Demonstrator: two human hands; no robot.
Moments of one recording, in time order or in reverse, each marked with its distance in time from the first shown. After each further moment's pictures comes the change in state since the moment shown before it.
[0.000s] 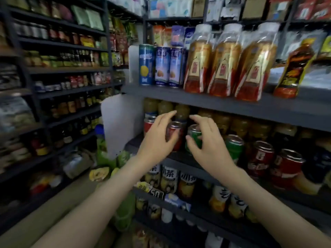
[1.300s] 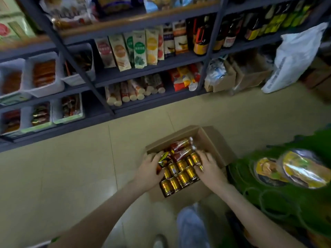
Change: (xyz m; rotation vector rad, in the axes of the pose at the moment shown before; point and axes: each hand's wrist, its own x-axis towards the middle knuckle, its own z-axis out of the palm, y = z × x) left_hand -0.408 -0.512 -0.303 0.355 -0.336 -1.473; right_hand -0.031 -0.186 0.744 0.182 -1.314 0.071
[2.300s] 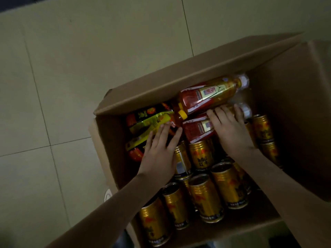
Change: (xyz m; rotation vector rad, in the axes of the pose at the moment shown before) left_hand 0.369 -0.229 0.395 0.146 -0.118 -0.006; right_hand 0.430 0.299 0.365 -0.713 -0.048 -0.375
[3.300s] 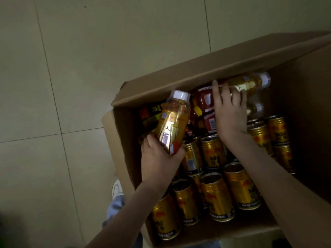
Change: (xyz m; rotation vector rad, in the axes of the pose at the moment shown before) left_hand -0.023 -0.006 -0.002 -0.596 0.297 -0.593; right_hand 0.048 -0.041 -0.017 -0.025 0.038 0.201
